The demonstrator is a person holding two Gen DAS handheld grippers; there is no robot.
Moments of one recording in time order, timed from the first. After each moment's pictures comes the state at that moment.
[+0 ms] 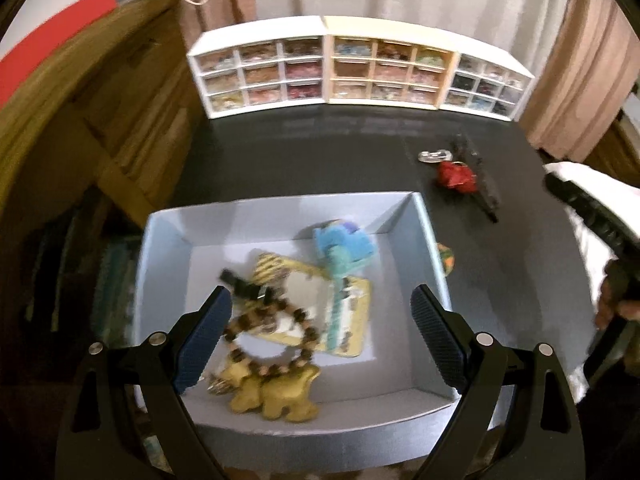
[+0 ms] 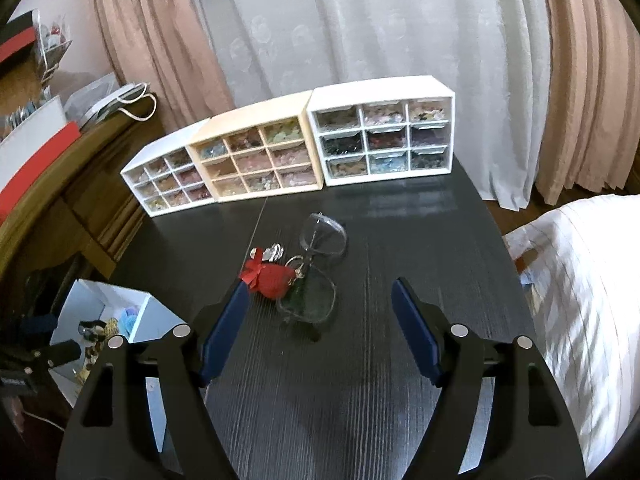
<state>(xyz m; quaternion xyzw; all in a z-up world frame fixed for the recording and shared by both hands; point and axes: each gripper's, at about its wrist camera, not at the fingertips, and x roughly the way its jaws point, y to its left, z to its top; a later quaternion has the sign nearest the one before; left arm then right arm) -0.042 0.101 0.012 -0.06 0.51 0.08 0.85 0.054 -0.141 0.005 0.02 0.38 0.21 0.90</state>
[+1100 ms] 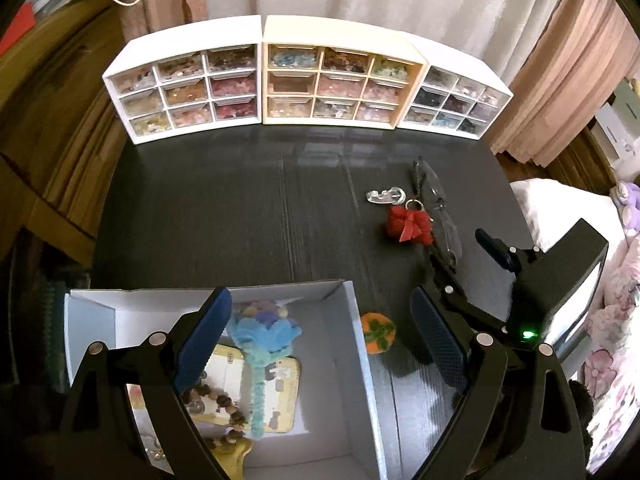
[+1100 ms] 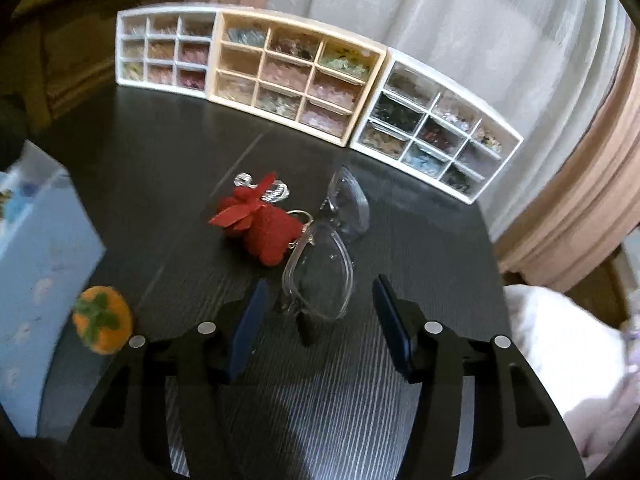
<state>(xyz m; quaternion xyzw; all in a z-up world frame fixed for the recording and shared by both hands) 0.030 0.087 0.005 -0.10 0.52 0.02 0.85 0.057 -0.050 -0.057 -0.26 0.36 0.13 0.89</state>
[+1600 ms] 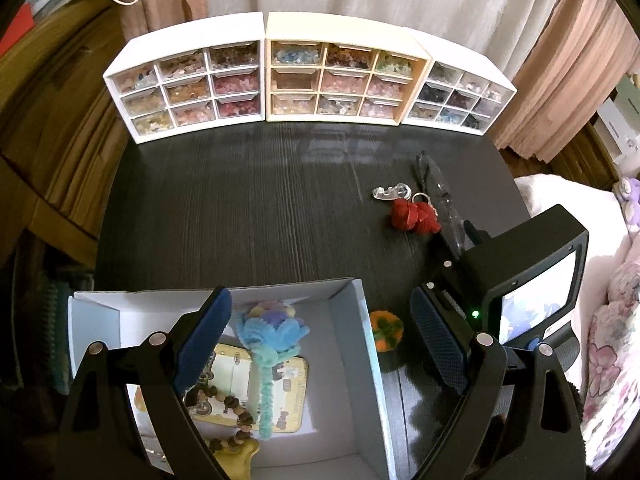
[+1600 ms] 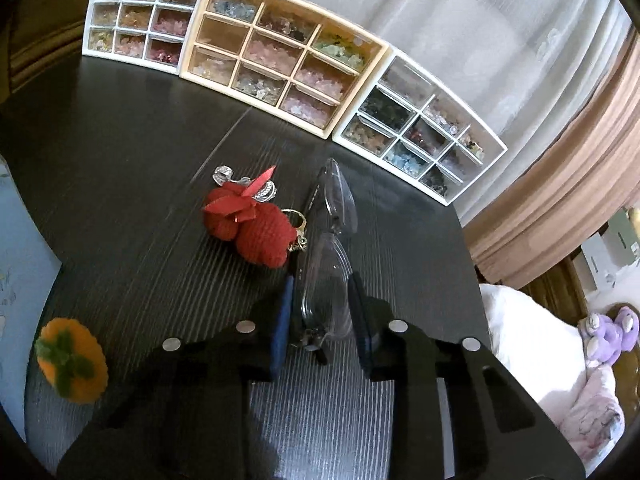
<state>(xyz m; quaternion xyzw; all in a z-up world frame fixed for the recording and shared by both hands) 0.031 0.089 0.002 -0.09 0.53 0.02 0.84 0.066 -0.029 -0.071 -0.29 0.36 0.07 0.89</state>
